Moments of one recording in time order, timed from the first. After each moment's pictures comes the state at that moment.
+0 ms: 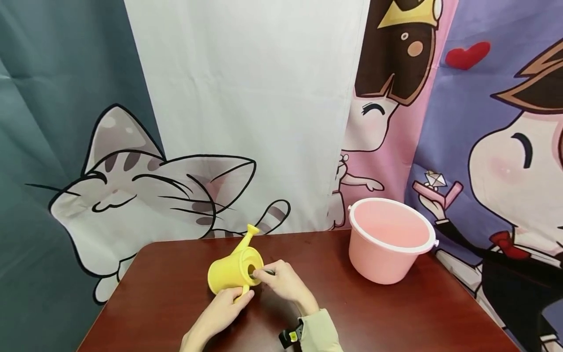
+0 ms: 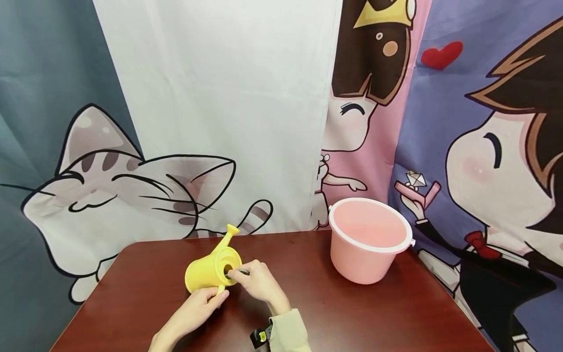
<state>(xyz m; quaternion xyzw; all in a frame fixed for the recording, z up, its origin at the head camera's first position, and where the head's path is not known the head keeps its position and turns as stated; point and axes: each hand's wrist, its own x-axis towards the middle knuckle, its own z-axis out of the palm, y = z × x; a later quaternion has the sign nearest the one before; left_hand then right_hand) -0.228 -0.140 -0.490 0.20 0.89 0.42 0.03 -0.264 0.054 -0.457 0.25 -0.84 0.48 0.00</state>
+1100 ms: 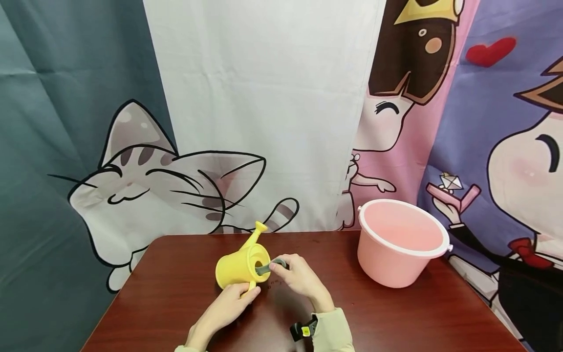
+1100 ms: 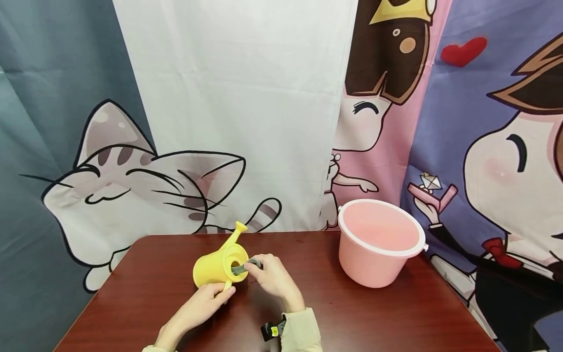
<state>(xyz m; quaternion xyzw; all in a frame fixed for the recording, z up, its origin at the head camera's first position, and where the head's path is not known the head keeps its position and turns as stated) -0.226 -0.140 -0.491 0.19 0.89 0.42 0.03 -0.238 0.072 -0.408 0.28 -0.82 0.49 0.01</state>
